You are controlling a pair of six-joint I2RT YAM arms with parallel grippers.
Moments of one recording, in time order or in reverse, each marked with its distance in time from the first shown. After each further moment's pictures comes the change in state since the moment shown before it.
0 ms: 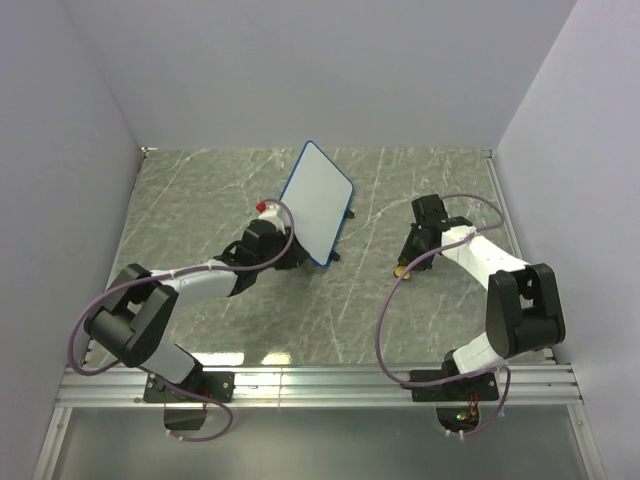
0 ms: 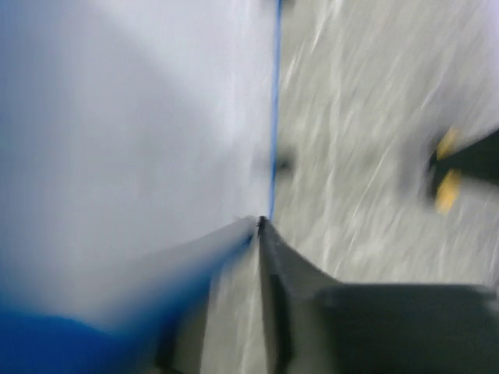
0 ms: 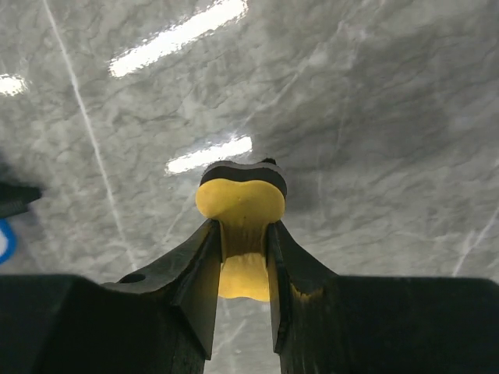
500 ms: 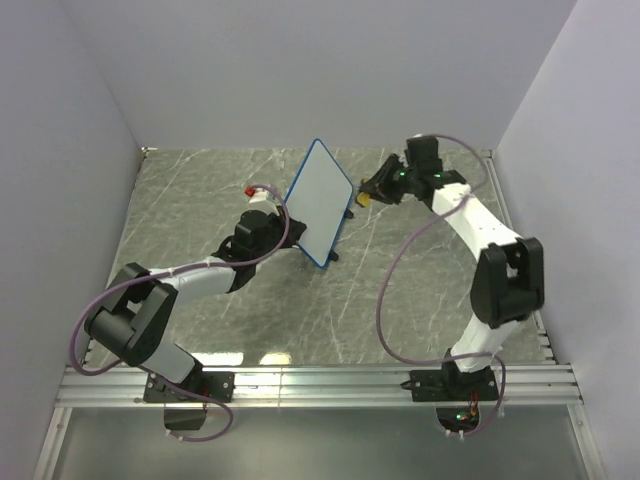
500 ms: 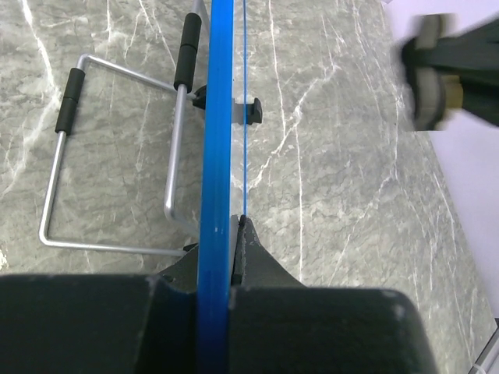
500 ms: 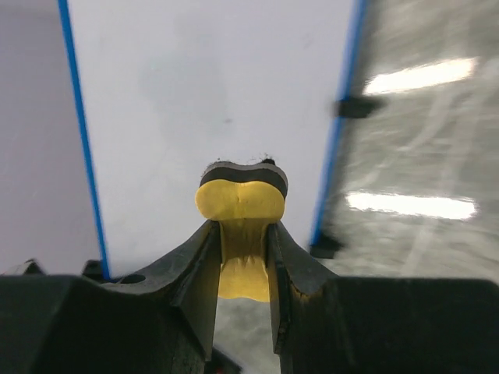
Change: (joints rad) left arm 0.021 0.014 0.013 0.173 -0.062 0.000; right arm 0.035 0.249 0.488 0.217 -0.393 0.187
